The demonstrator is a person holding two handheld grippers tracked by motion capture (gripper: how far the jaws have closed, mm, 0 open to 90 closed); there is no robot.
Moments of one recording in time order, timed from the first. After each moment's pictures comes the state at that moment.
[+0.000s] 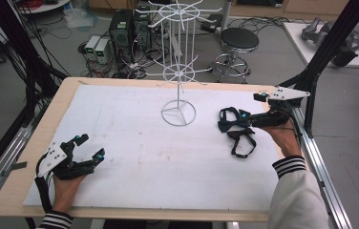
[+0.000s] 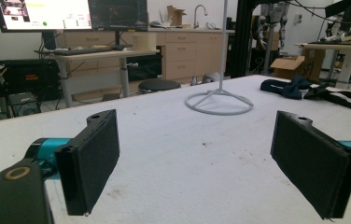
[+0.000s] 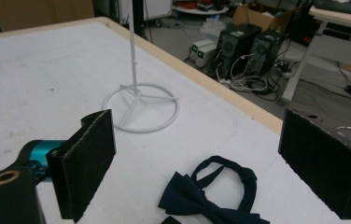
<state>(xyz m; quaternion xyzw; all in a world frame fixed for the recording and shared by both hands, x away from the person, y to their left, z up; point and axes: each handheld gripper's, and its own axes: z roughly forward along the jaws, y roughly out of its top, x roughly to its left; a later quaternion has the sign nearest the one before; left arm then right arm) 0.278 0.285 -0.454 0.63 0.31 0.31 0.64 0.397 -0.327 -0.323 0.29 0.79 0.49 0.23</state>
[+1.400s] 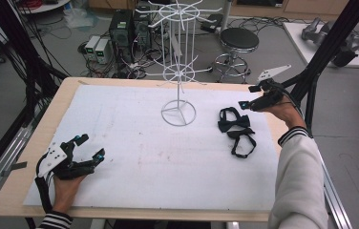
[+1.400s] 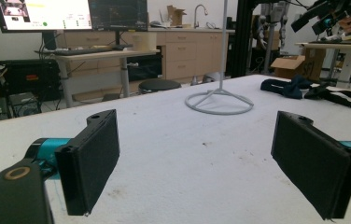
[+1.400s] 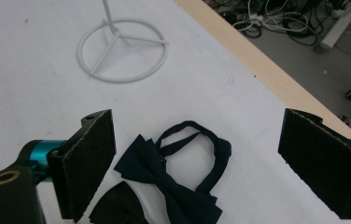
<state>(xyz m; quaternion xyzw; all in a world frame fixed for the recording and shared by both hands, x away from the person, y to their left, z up) 0.278 0.285 -0.454 0.63 0.31 0.31 0.63 0.481 -0.336 -0.322 0.27 0.87 0.38 0.15</state>
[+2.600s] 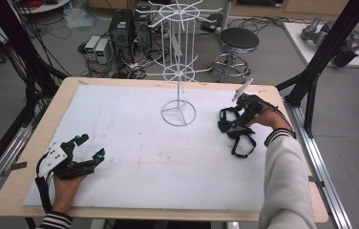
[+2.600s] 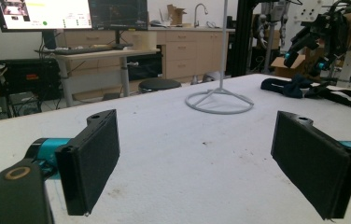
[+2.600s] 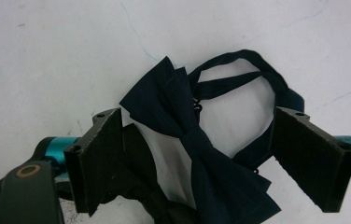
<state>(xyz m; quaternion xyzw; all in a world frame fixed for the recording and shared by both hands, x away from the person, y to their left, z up) 0.278 0.285 -0.454 0.63 0.31 0.32 0.63 0.494 -0.291 -0.377 0.19 0.96 0.20 0.09</state>
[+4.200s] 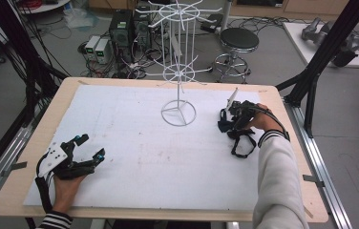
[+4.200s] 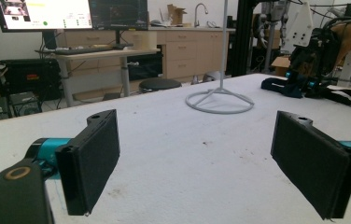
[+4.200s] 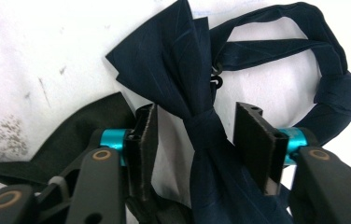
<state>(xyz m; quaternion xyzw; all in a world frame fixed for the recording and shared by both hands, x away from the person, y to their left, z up) 0.278 0.285 -0.454 0.63 0.31 0.32 0.63 0.501 -0.276 -0.407 0.14 0.98 0.09 0.08</state>
